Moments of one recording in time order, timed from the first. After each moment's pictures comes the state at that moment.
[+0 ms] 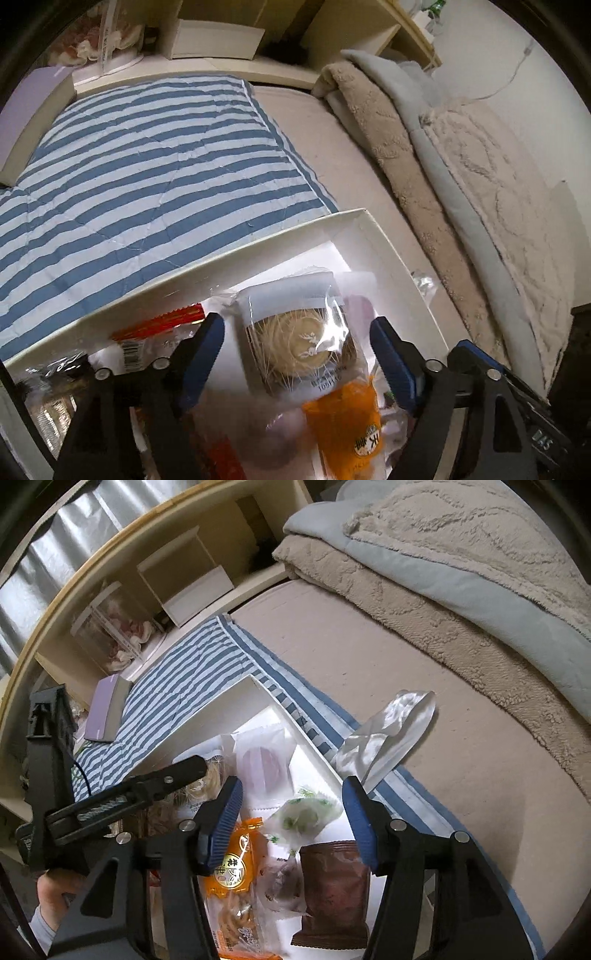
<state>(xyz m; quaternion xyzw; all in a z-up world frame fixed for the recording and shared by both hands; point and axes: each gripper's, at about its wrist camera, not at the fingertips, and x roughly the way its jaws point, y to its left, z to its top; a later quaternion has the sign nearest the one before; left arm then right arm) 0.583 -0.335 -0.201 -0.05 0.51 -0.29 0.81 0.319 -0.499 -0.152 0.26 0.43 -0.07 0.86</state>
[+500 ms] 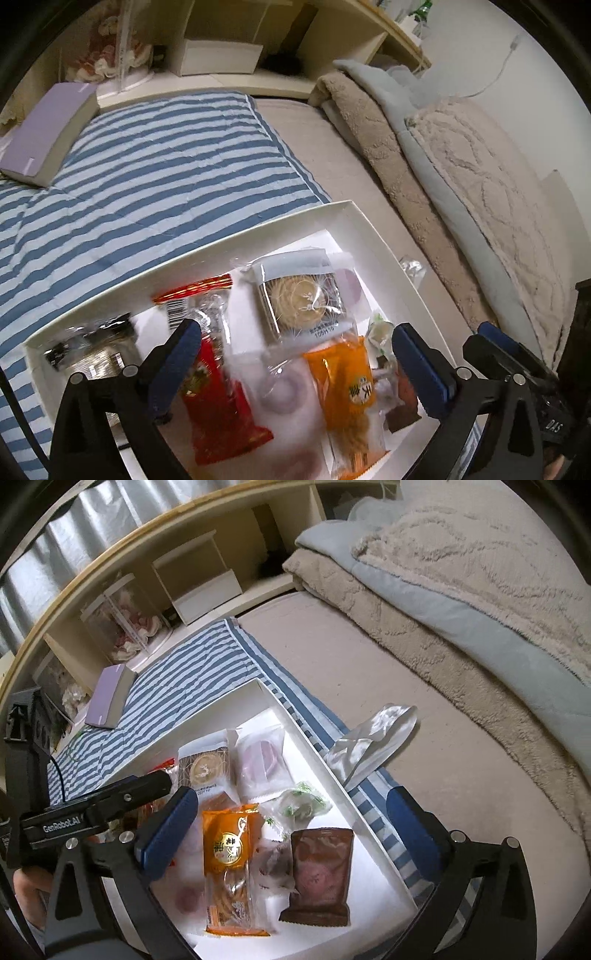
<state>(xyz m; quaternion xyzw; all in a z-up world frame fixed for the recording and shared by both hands) 0.534 -0.299 -0.158 -0.03 0.49 -0.28 0.83 0.299 -0.489 -0.126 0.21 0.42 -0.07 0.88</state>
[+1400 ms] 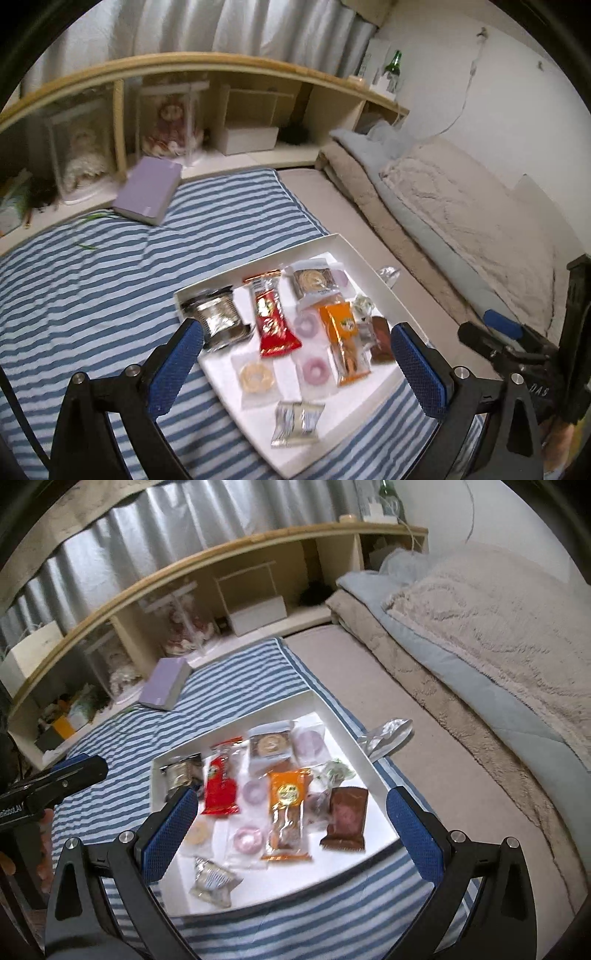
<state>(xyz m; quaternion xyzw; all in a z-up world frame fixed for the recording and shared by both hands) 0.342 -0.181 -0.009 -0.01 0.39 -0.24 0.89 0.207 -0.424 -0.030 0.16 0.39 -0.04 0.91</state>
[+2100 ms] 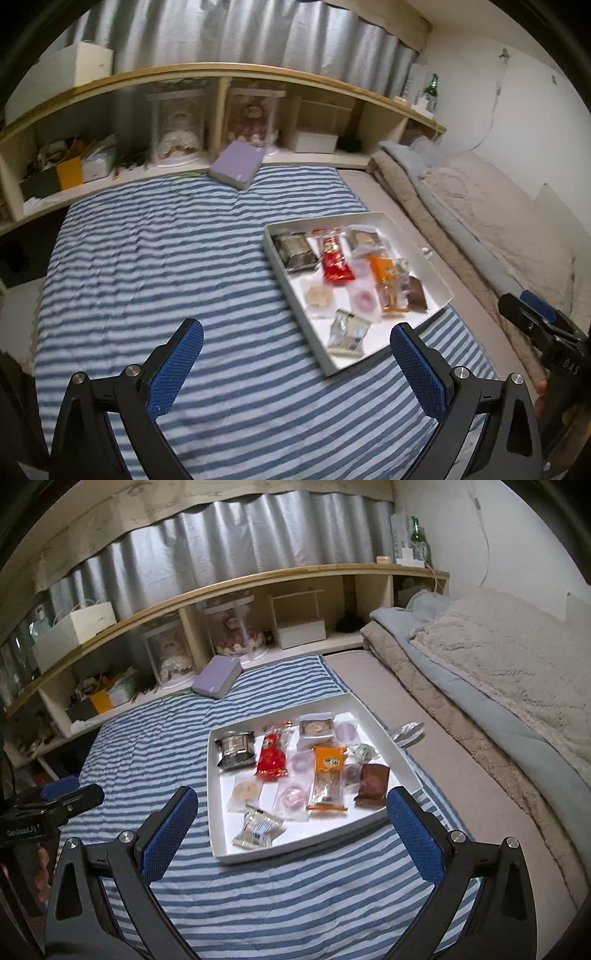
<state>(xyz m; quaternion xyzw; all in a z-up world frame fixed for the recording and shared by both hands) 0.161 -0.077 -0.010 -0.02 0.37 -0.15 0.92 0.100 -0.347 -0.005 0.10 0.34 -0.01 0.94</state>
